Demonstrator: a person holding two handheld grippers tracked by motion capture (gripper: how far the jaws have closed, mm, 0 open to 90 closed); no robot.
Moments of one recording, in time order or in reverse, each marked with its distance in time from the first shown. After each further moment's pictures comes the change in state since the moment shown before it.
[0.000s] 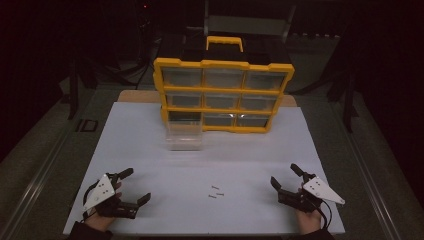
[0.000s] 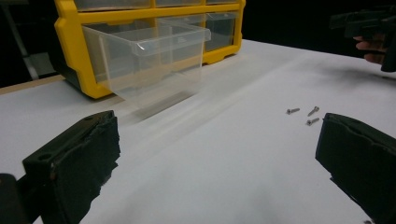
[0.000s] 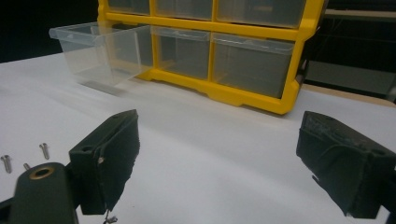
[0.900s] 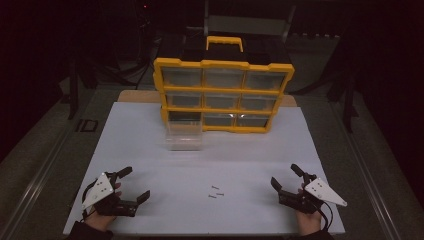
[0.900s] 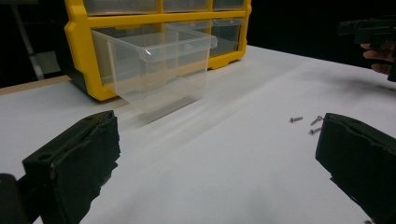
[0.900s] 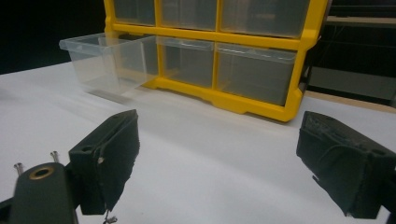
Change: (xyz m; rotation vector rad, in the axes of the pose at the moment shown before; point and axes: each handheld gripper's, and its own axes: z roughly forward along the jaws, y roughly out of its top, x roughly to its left) left arm 0.001 0.004 -0.001 -0.015 0.016 -0.031; right arm 0.003 0.003 -0.004 -0.032 0.012 0.011
